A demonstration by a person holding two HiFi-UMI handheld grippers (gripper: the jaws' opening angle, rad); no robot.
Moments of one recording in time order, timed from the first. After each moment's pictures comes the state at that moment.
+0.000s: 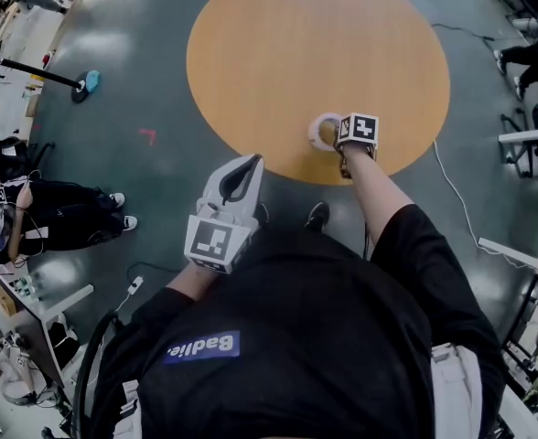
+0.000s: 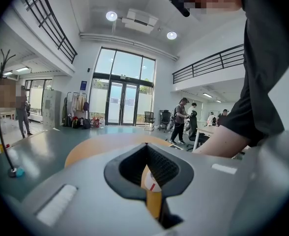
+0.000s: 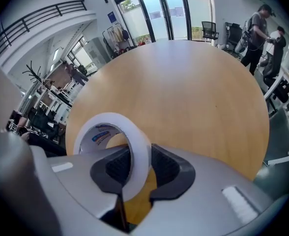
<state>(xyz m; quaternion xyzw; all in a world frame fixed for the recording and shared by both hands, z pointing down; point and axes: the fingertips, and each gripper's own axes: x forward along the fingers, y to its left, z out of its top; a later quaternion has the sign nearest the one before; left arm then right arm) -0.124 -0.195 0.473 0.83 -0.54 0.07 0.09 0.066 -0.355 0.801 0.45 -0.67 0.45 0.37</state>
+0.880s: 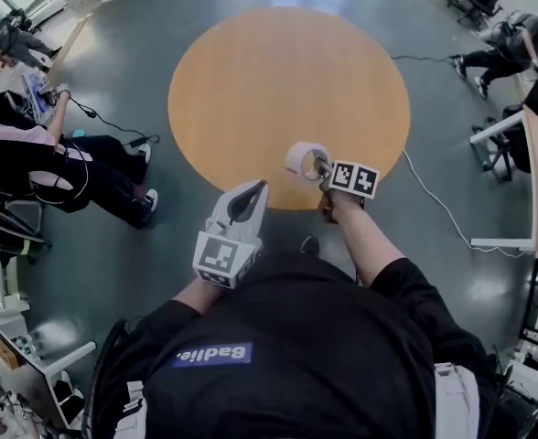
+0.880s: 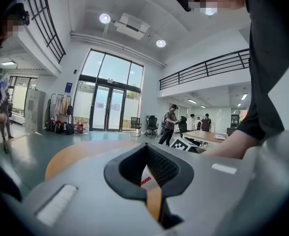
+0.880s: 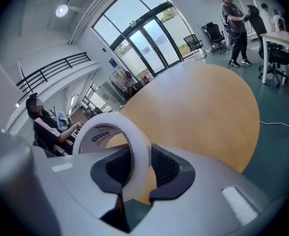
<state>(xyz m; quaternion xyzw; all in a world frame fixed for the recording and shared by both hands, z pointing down) -0.075 -0.193 0.454 0.88 -0.47 0.04 0.07 0.067 -0.310 0.674 0.47 -0.73 0.48 0.13</state>
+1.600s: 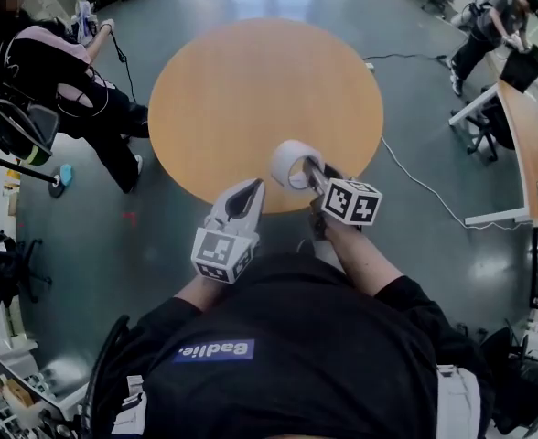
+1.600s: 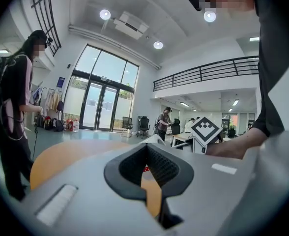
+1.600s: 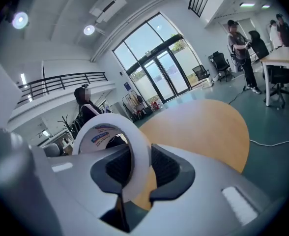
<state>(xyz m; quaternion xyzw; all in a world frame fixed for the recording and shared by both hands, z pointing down) -0.050 -0.198 0.443 0.90 -0.43 0.03 0.09 0.071 -0.265 0.538 0.51 -0.79 0.35 0.02</state>
